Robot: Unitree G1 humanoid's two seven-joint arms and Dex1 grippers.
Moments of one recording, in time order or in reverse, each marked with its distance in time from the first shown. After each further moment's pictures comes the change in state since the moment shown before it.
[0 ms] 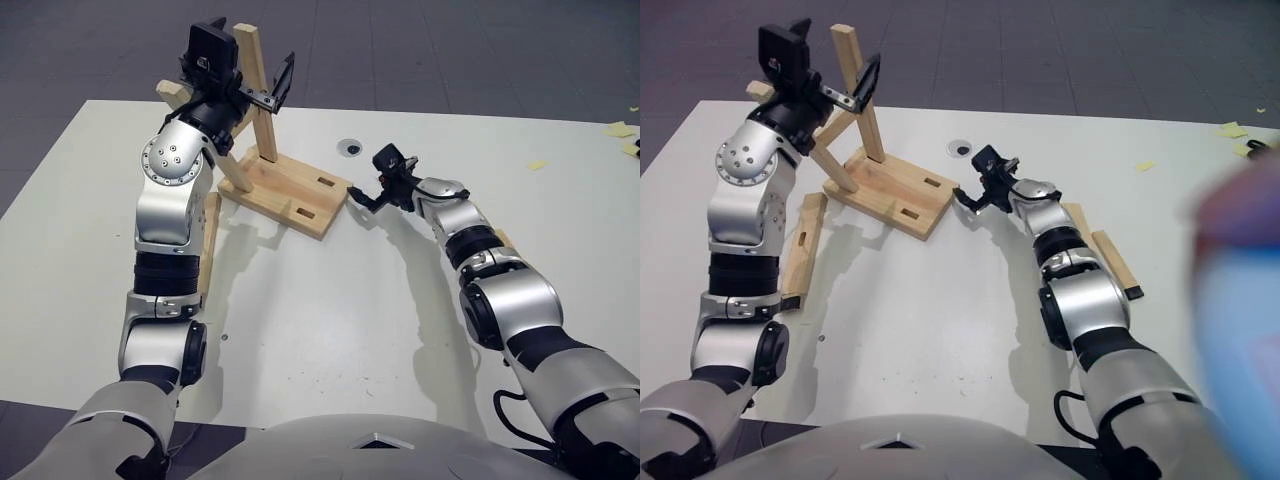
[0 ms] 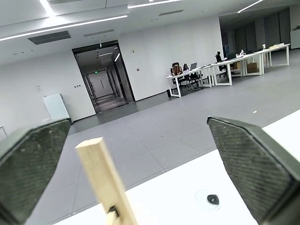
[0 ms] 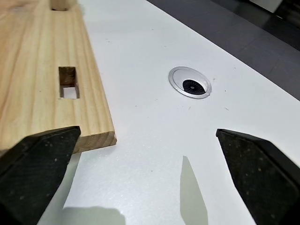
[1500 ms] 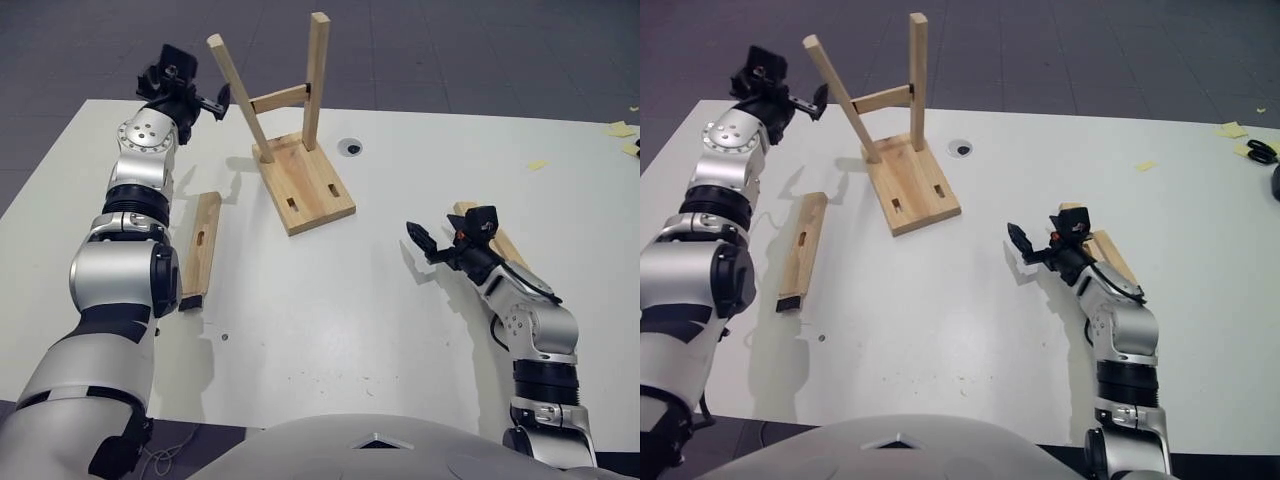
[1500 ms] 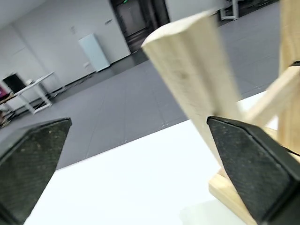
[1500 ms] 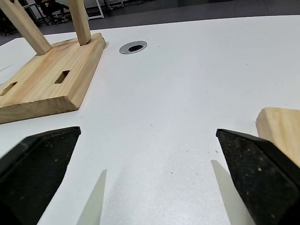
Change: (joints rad) left arm -0.432 0.110 0.041 1.114 0.221 -0.418 -0.021; right arm 0.810 -0.083 -0.335 -1.209 0.402 0.567 -0.167
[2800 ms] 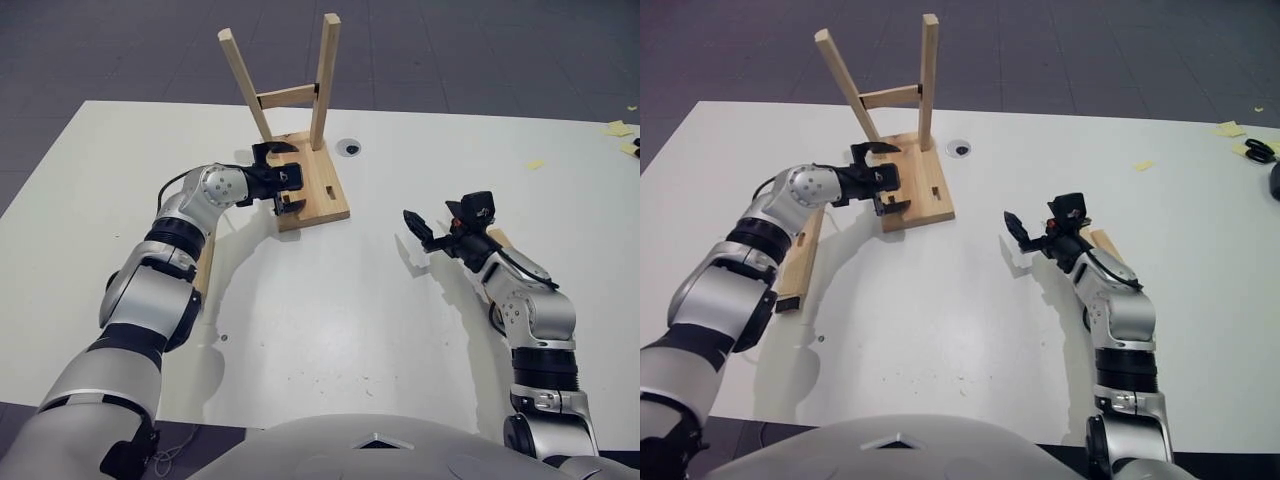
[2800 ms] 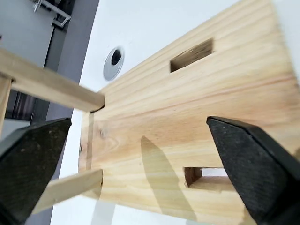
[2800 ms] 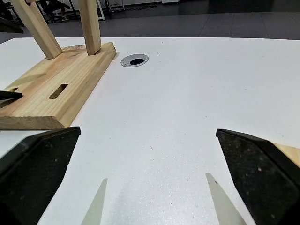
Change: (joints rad) left arm 0.175 -0.004 -0.489 -0.164 0.276 -0.335 -0.351; right arm -0.061 -0.014 0.045 0.008 -0.008 -0.004 -0.039
